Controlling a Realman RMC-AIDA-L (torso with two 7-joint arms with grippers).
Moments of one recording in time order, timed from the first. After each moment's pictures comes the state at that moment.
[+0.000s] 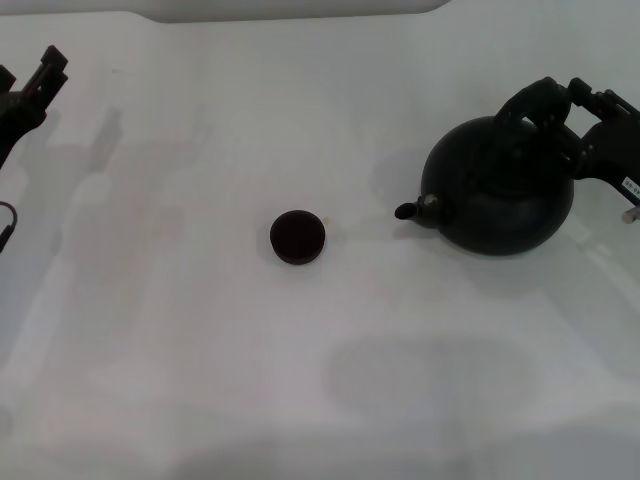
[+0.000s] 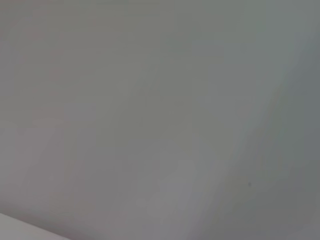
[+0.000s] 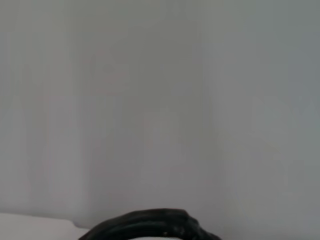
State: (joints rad) left arm -0.37 -2.08 1.36 0.19 -2.85 -1.07 2.31; right arm 0.35 2.01 1.55 0.14 -0.38 1.25 -2.53
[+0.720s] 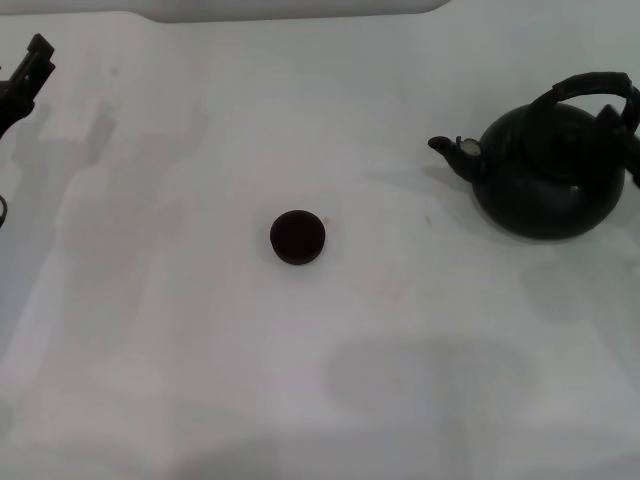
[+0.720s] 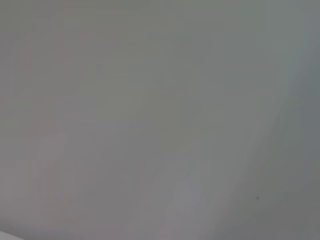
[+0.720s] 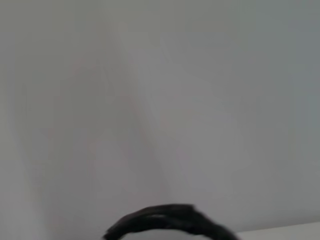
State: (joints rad) left arm -0.37 -2.08 1.35 0.19 -2.88 -1.08 2.35; right arm 0.25 2.00 1.53 0.15 -0.24 1.30 -2.42
